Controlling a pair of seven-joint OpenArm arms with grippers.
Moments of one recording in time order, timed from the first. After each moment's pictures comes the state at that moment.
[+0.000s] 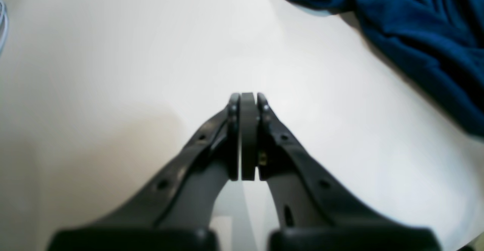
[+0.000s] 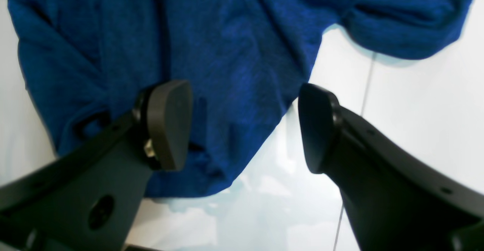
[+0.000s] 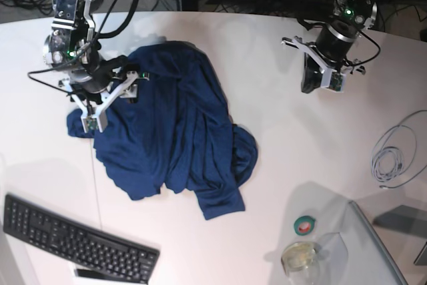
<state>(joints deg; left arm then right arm) 25.8 -23.4 3.0 88.8 -13.6 -8.8 4.9 -12.9 -6.8 11.6 95.3 2.0 18.1 -48.1</state>
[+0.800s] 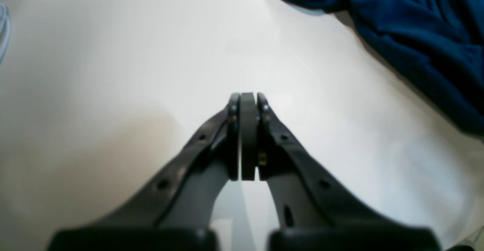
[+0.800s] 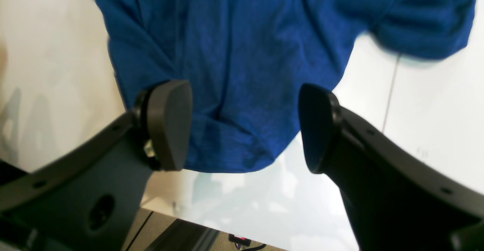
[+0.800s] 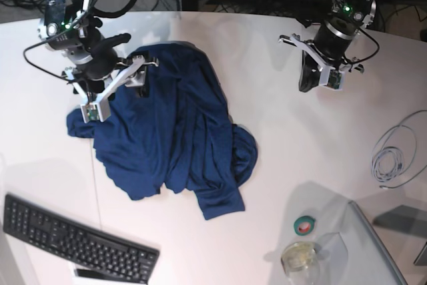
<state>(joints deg) 27.0 -23.0 3.6 90.8 -13.6 -8.8 5.0 -21.3 -6.8 8.6 107.7 8.7 18.1 -48.0</state>
